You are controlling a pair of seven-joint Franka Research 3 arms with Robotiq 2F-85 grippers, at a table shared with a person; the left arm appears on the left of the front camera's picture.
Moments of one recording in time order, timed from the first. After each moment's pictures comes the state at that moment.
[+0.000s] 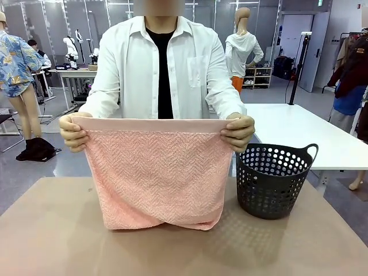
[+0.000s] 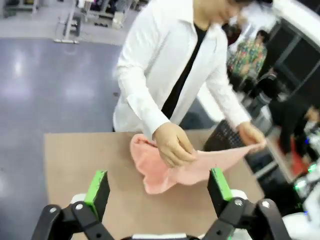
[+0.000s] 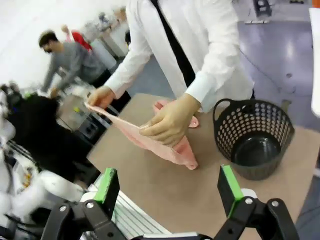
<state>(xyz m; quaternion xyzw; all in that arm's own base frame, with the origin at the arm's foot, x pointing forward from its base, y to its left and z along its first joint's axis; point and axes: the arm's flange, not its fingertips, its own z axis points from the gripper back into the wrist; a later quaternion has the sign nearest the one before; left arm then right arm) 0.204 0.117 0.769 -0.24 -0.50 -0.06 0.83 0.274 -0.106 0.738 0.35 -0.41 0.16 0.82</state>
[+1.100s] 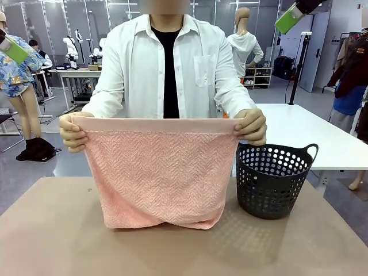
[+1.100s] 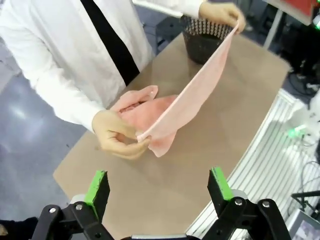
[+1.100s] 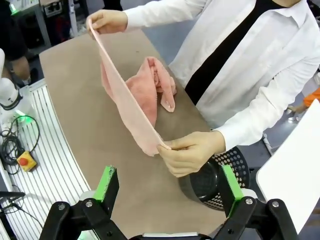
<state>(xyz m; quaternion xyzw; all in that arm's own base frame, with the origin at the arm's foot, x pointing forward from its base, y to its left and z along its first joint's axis) 0.248 -0.100 0.788 -0.08 -0.37 -0.41 0.83 0.279 0.113 0.822 0.09 -0.38 0.48 0.79</state>
